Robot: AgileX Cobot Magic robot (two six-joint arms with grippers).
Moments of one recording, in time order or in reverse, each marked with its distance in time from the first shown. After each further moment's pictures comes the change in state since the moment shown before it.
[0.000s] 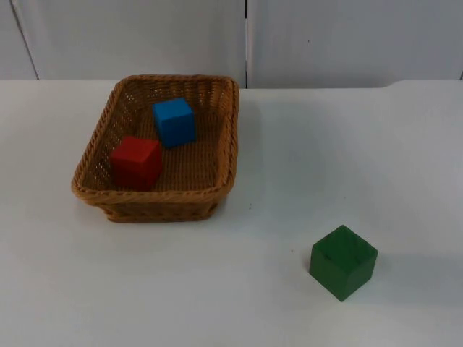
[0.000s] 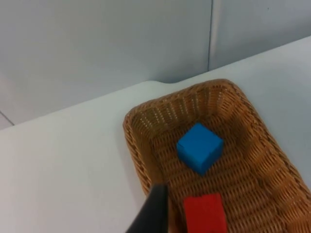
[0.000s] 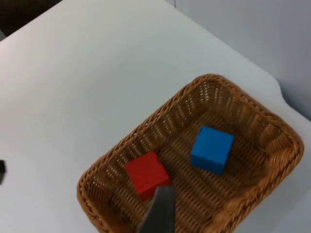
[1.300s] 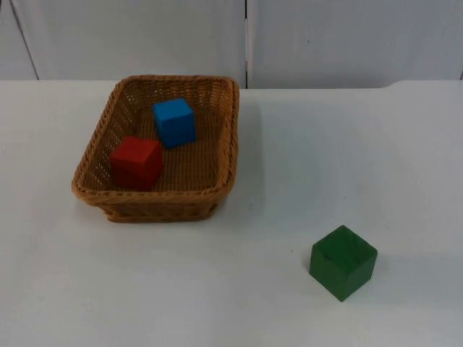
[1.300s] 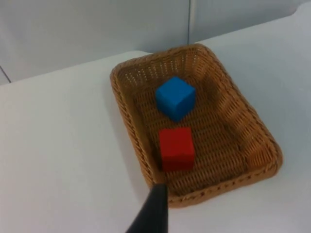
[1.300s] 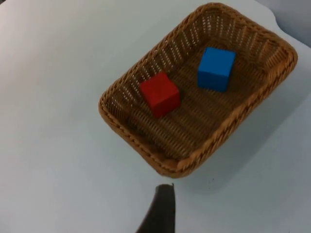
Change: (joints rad) right arm 0.000 -0.592 0.862 -0.009 -0.239 -0.002; left arm 0.000 -0.528 0.390 -0.064 0.074 0.000
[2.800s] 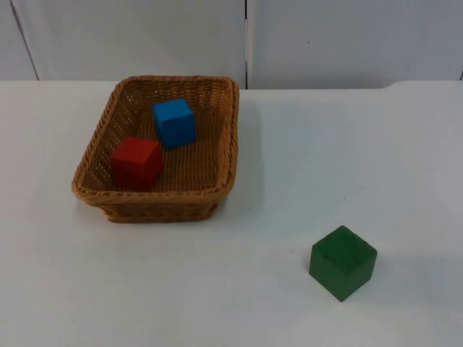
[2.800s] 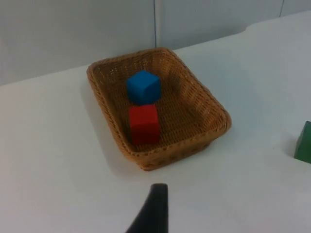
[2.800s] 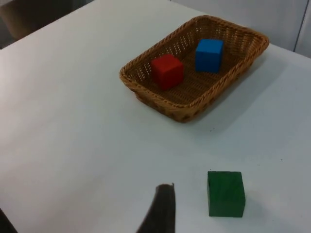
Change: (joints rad) right arm 0.000 -1.077 0.966 0.017 -0.218 0.000; left arm 0.000 -0.710 0.268 -0.087 0.267 0.042
